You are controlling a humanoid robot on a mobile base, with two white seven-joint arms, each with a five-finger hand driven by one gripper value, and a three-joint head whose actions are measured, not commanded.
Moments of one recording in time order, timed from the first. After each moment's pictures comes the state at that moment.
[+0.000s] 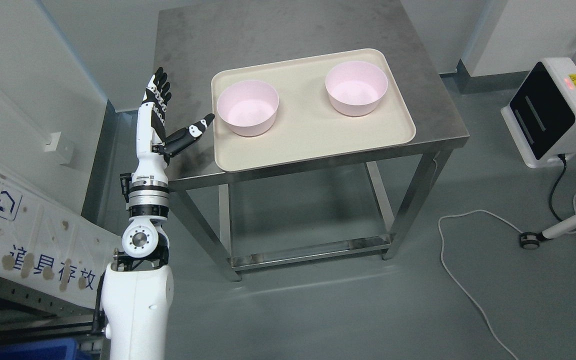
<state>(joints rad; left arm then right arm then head) -0.39 0.00 0.08 -1.43 -0.06 -0.17 0.00 0.04 0.00 0.00 -0.04 0.00 -0.18 0.00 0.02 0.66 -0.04</state>
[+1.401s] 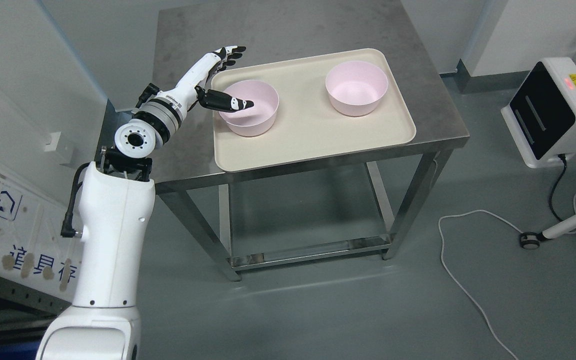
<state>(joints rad) -0.79 0.14 -0.11 -1.22 -0.43 0.13 -0.52 0.04 0.00 0.00 -0.04 0.00 -0.18 0.00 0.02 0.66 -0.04</state>
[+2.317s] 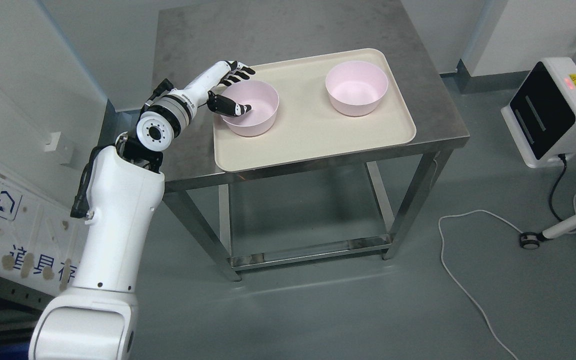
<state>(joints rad) -0.87 0.15 -0.22 -1.10 -0.61 0.09 -0.52 0.04 0.00 0.00 -0.04 0.00 -0.18 0.00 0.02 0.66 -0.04</state>
